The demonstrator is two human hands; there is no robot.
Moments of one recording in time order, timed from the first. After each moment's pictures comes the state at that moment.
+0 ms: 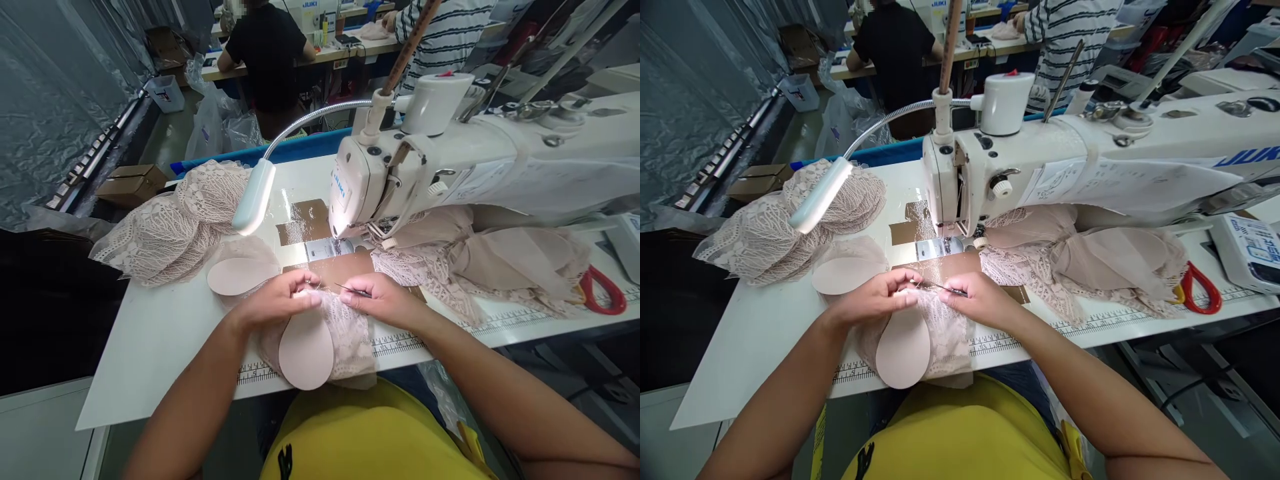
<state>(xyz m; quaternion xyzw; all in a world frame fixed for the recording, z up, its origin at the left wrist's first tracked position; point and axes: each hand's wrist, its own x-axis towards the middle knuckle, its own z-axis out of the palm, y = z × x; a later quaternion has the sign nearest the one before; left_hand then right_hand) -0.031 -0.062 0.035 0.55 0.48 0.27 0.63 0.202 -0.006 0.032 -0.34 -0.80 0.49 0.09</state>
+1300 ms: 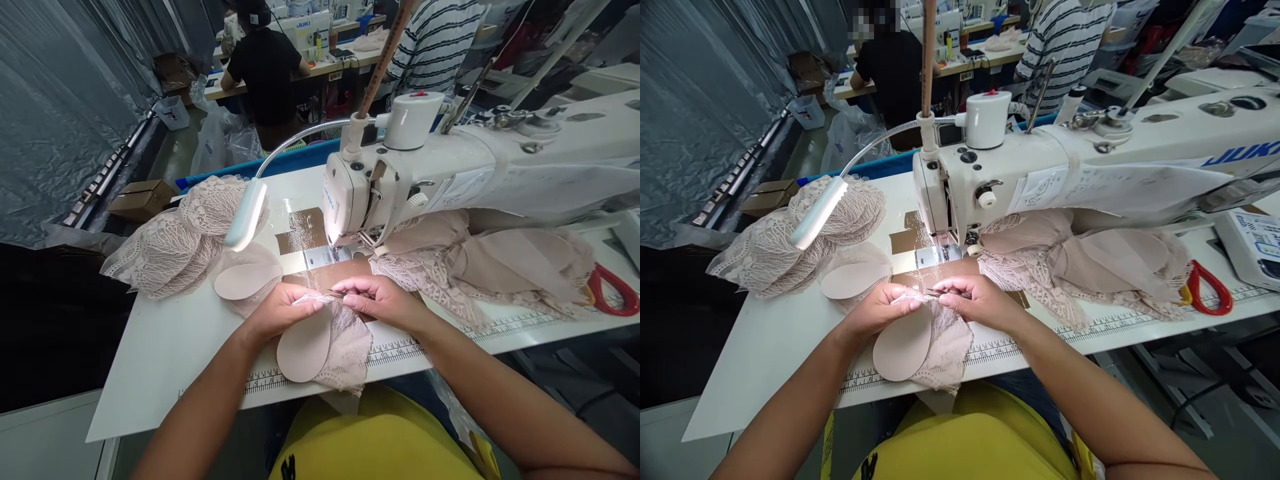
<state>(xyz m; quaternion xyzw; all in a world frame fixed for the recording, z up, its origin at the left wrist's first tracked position) -0.015 -0.068 0.032 0.47 0.48 0.33 0.66 0.210 -0.004 0.028 -0.33 -0.71 0.60 0.17</state>
